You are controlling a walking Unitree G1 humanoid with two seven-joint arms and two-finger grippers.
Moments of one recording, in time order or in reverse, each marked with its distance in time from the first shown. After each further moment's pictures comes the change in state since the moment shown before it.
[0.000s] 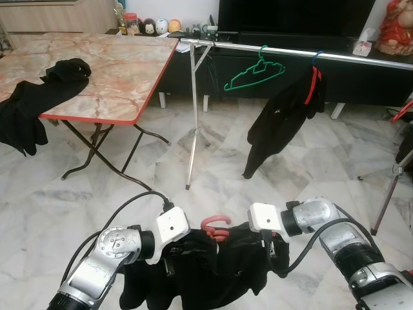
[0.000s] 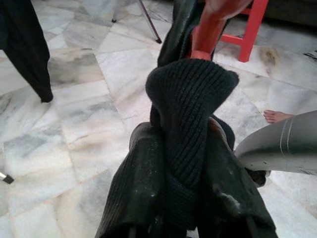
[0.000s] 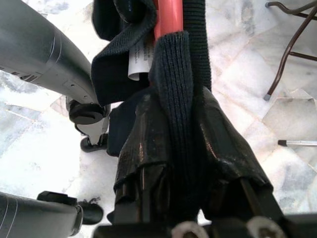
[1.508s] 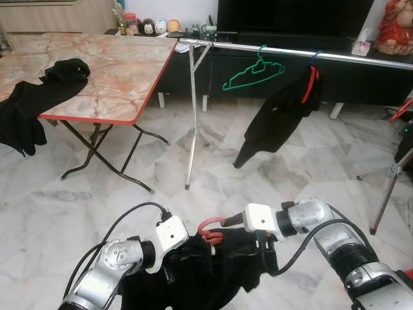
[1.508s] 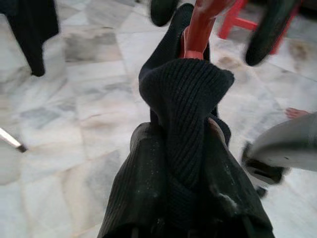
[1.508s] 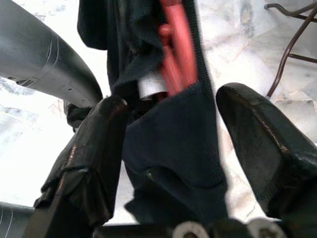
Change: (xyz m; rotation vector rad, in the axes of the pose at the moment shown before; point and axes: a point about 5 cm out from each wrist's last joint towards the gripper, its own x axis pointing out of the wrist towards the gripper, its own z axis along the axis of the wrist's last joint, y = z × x) left arm 0.007 -0.004 -0.028 -0.059 0.050 0.149; right arm 0.009 0.000 0.003 -0.004 0.001 -0.003
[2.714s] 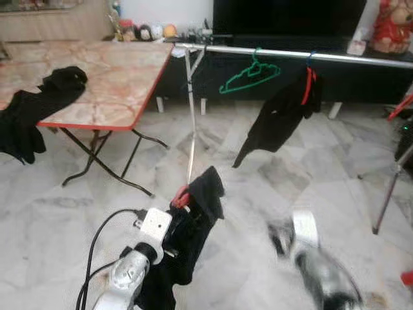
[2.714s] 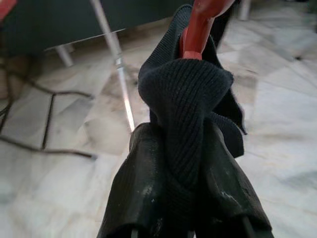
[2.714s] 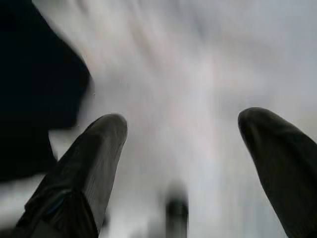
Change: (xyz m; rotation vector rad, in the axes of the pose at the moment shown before) left arm 0.001 0.007 -0.024 -0.234 -0.137 0.717; right arm 0.027 0.127 -0.141 1.349 0.347 -1.170
